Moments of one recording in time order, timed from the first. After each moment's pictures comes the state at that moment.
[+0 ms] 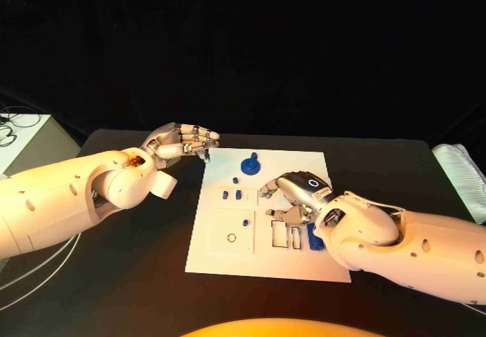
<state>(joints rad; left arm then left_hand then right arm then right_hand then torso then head) 1.20 -0.88 0.00 1.44 -0.20 -0.06 0.28 1.43 -0.22 0.52 0.10 0.21 0.88 0.18 0.27 0.35 0.92 0.13 0.48 0.17 0.95 0.06 1.13 0.38 0.17 0.83 0.16 0.88 0.69 1.13 -0.85 -0.15 1.77 -1.72 -0.52 -0.28 1.45 -0.23 0.33 0.13 0.16 0.98 0.14 0.14 0.32 1.02 0.09 0.24 0.08 1.46 0.01 1.39 1.19 0.08 1.46 0.10 1.18 1.31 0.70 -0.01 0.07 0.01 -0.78</state>
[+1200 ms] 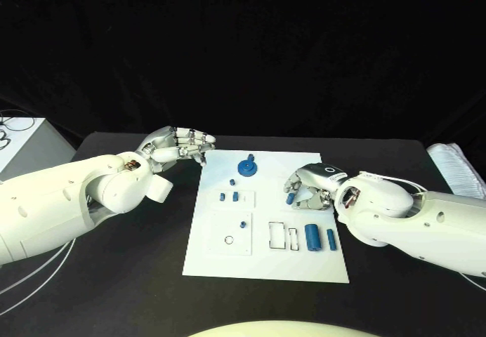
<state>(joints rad) 1.20 -0.88 0.00 1.45 -0.20 -0.06 0.27 1.43 -0.22 0.51 0.11 0.21 0.88 0.18 0.27 0.35 0.92 0.13 0.48 0.17 0.95 0.06 1.13 0.38 0.17 0.83 0.16 0.88 0.69 1.20 -0.90 -0.15 1.67 -1.63 -0.29 -0.28 1.59 -0.17 0.15 0.29 0.10 0.98 0.12 0.09 0.32 1.04 0.08 0.27 0.07 1.47 0.00 1.40 1.20 0.08 1.47 0.10 1.17 1.31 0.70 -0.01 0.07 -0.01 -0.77</state>
